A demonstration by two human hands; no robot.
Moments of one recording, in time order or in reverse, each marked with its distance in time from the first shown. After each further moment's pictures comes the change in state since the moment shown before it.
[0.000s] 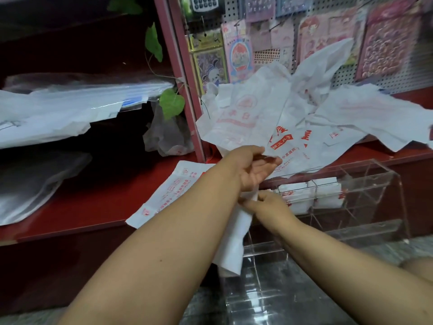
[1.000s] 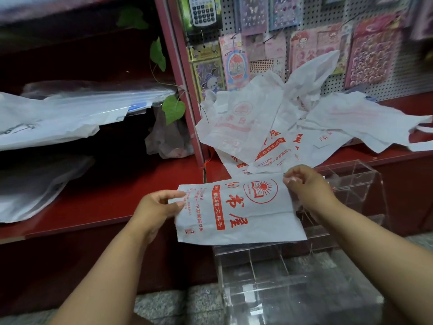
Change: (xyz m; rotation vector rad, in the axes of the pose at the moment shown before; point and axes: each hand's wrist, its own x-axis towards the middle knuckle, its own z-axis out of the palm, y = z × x) left_hand -0.076 -0.050 -0.175 0.444 0.380 0.426; right_hand -0.011 -0.020 -0.085 -0.152 0.254 -0.089
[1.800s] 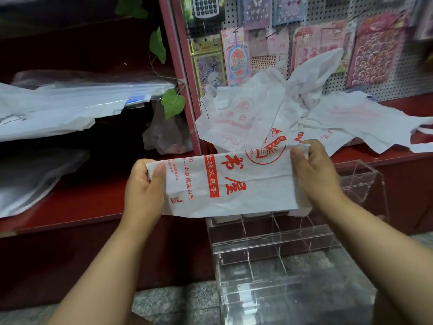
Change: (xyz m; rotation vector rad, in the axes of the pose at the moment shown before) left_hand -0.016 0.033 0.010 0.088 0.362 0.451; right_hand -0.003 -0.033 0.003 -0.086 0.211 -0.394
